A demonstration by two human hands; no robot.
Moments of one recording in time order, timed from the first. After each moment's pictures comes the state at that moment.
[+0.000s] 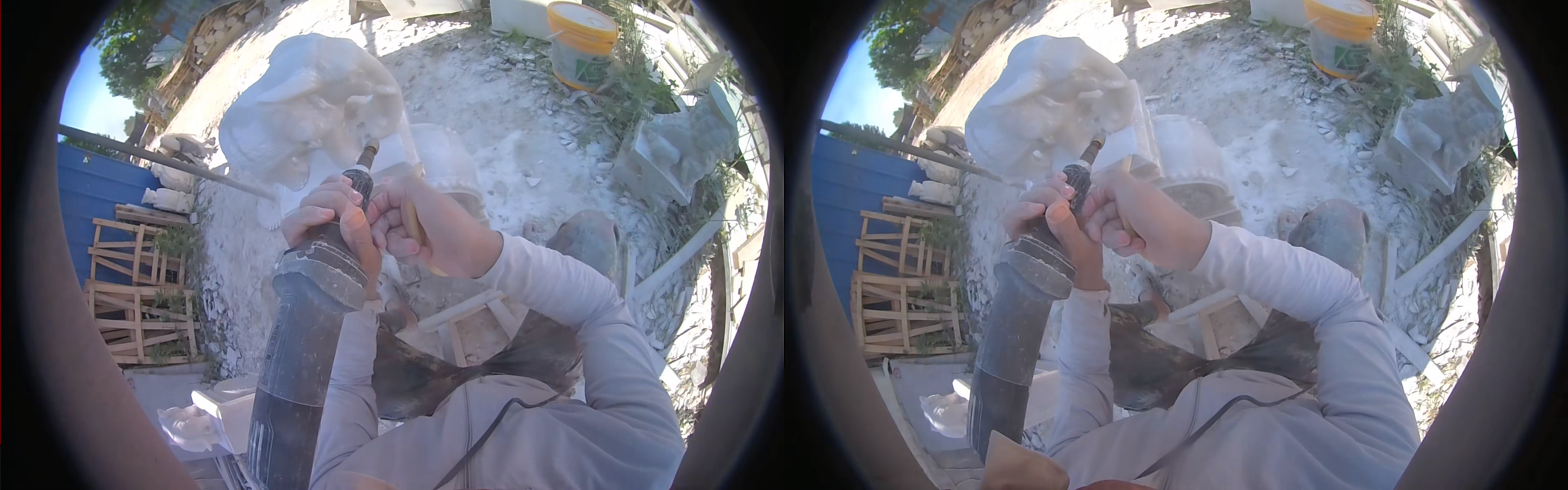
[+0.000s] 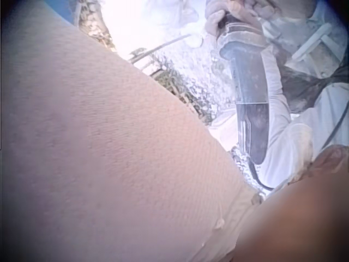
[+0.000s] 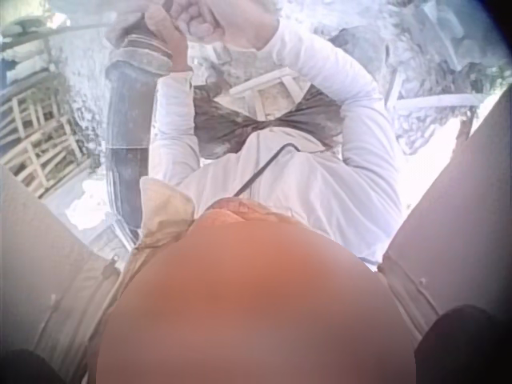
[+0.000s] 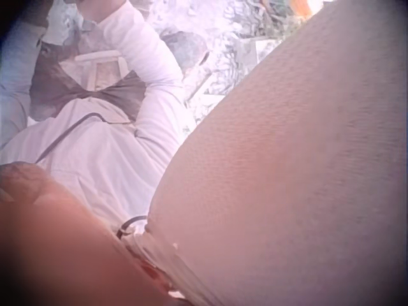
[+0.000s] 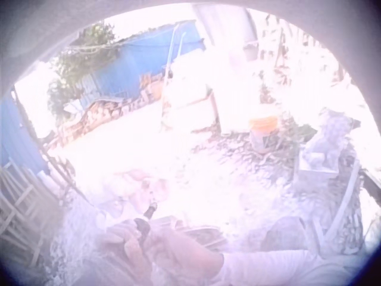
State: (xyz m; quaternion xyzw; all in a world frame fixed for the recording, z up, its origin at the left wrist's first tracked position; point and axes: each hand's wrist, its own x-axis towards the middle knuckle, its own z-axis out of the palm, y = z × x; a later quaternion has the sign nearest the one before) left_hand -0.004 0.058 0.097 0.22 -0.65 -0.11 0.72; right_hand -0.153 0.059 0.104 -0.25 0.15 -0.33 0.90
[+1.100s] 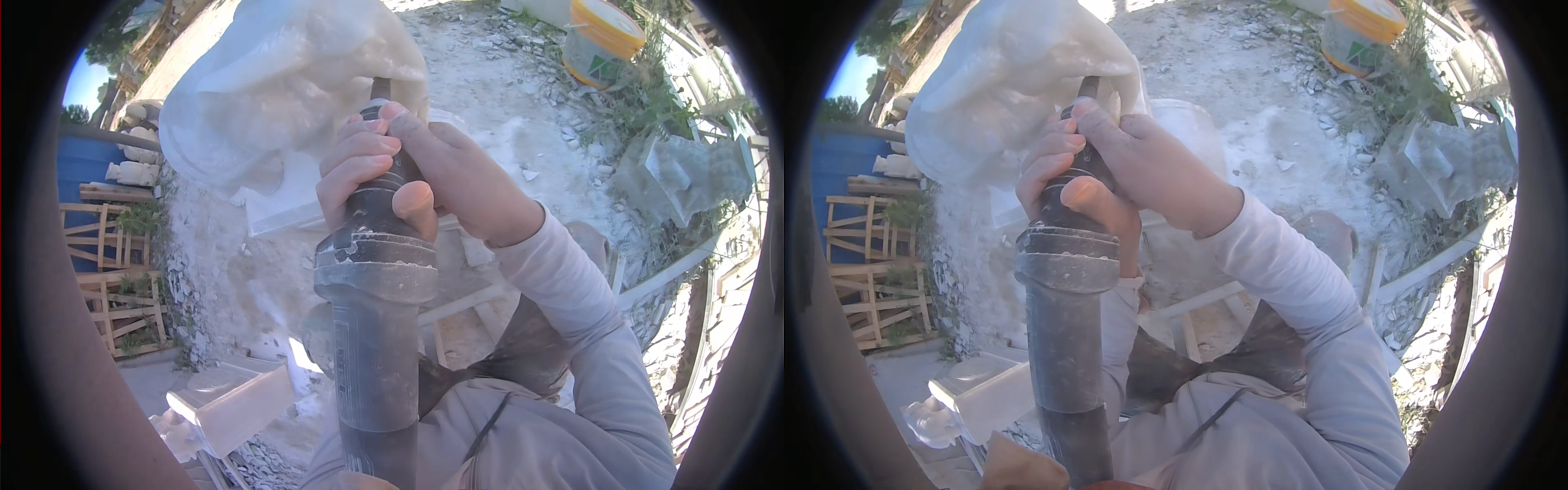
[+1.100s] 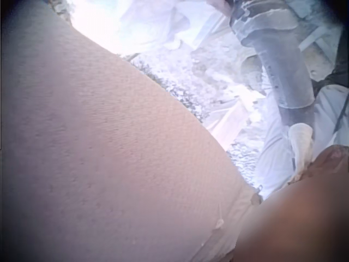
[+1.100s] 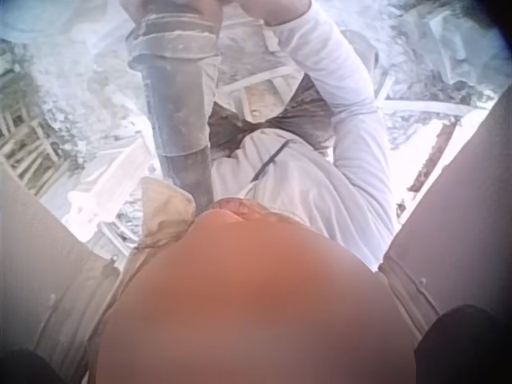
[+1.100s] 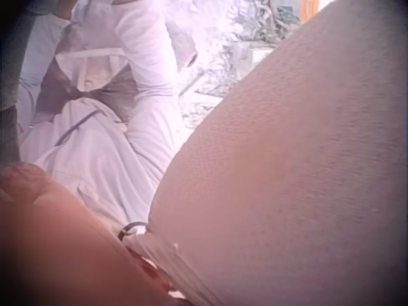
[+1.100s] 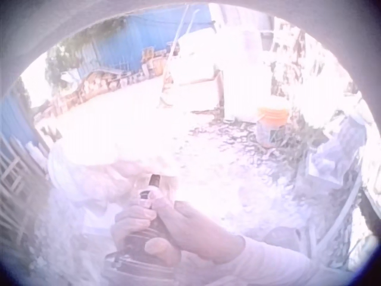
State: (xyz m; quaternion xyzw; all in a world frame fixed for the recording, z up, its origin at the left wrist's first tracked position) left_hand -0.043 -0.020 0.067 0.28 -0.62 -0.03 0.73; right_hand -0.153 -0.024 0.123 -0.46 0.35 -0.40 0.71
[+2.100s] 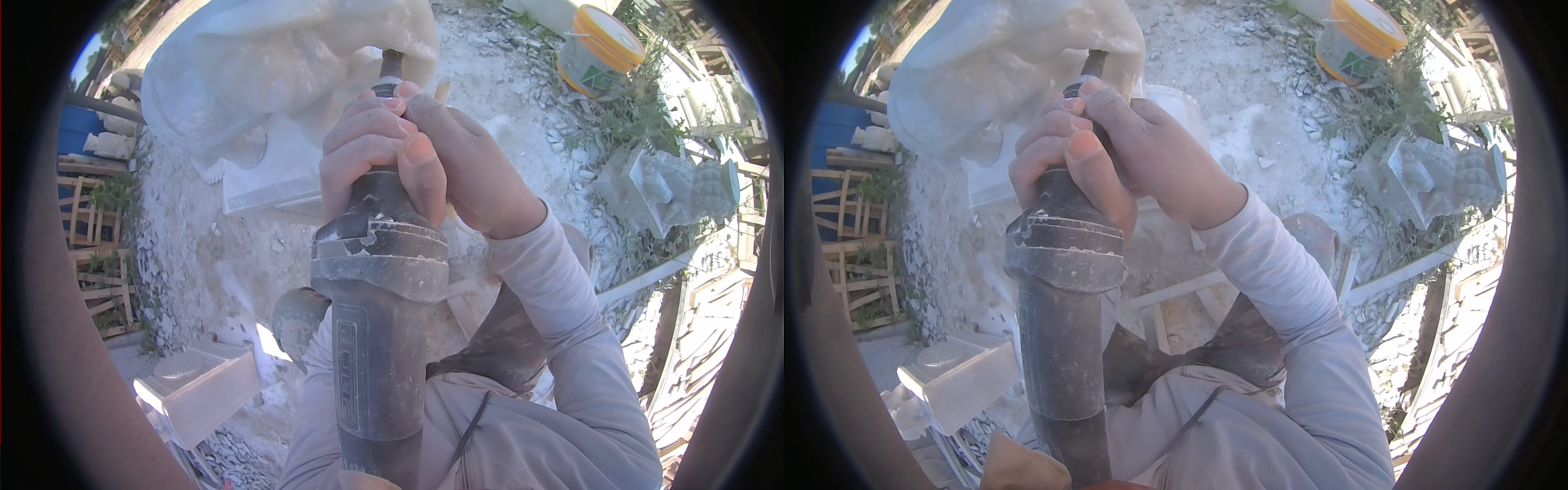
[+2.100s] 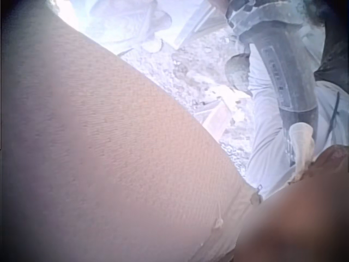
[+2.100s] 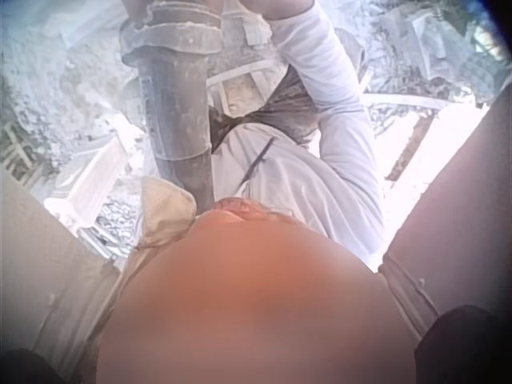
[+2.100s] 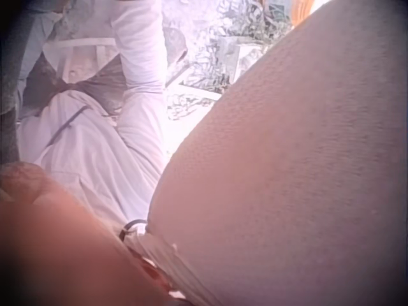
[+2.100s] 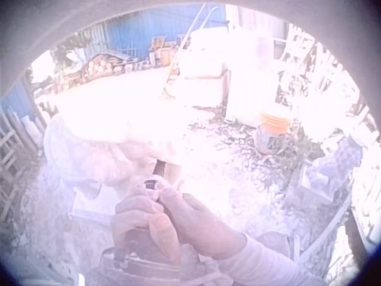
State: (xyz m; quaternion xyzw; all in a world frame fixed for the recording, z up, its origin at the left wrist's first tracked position) left_hand -0.043 -0.012 0.072 0.31 -0.65 -0.01 0.70; right_hand -0.162 -0.021 0.104 -0.64 0.34 -0.39 0.56
